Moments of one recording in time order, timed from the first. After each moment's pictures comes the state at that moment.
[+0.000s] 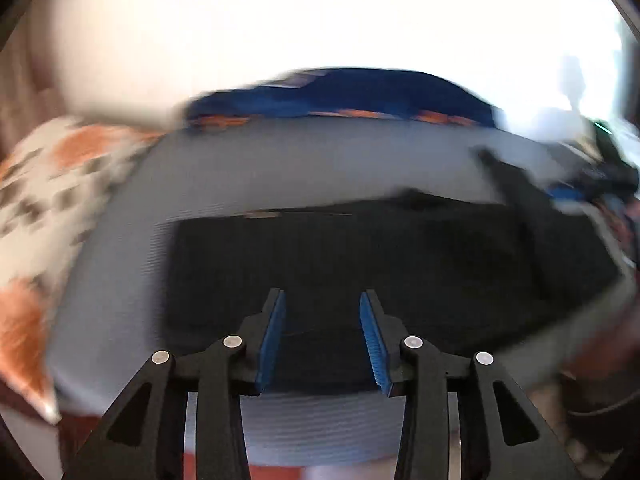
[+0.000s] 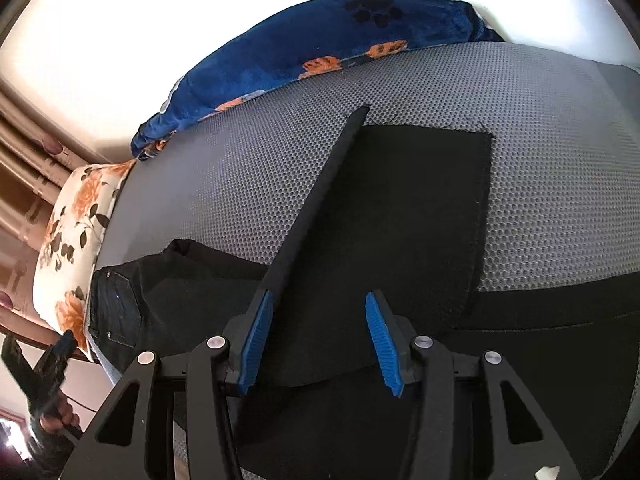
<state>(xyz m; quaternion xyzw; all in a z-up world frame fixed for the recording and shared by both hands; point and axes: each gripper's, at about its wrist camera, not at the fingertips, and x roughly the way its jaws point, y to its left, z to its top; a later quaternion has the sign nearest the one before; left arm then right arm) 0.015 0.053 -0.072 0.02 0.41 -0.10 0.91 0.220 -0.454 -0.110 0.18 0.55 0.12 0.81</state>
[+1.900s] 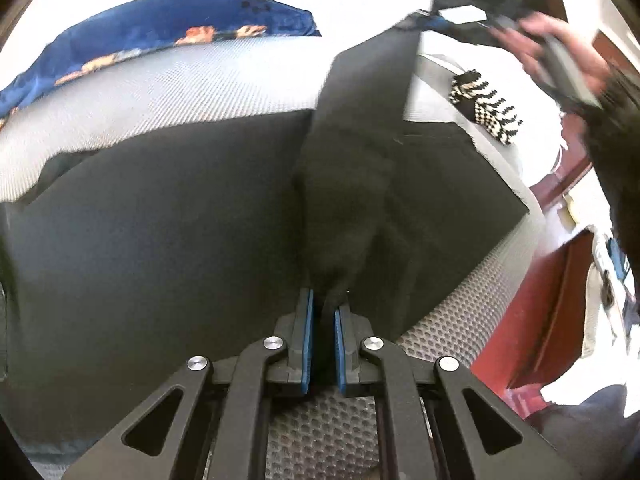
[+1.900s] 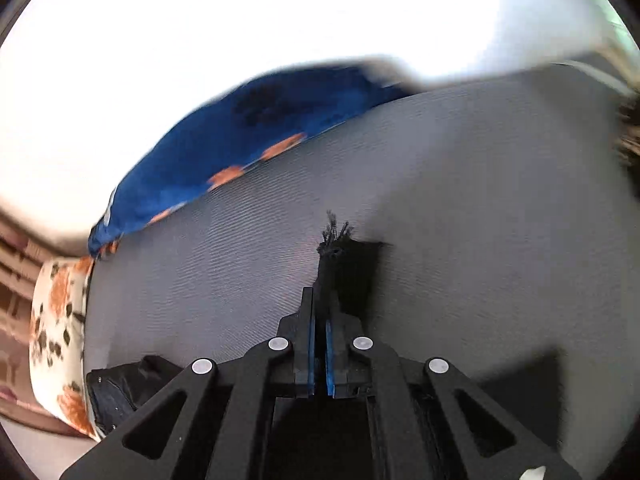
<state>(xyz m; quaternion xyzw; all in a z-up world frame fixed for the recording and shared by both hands) 0.037 -0.174 -0.142 0.04 0.48 -0.32 0.81 0.256 -0.569 -0.061 0.24 0.51 -0.02 0.83</state>
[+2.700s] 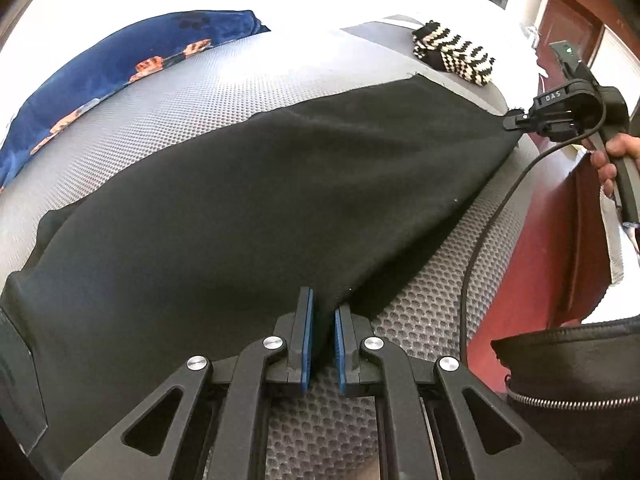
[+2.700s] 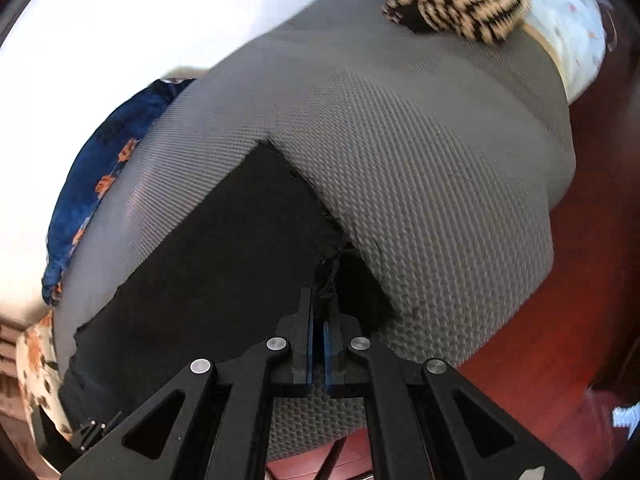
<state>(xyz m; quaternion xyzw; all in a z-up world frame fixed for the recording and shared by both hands) 0.018 -0.196 -0.144 0.16 0.46 -0.36 0.79 0.010 -0.656 -0.130 0.35 0.49 -0.19 0.77</state>
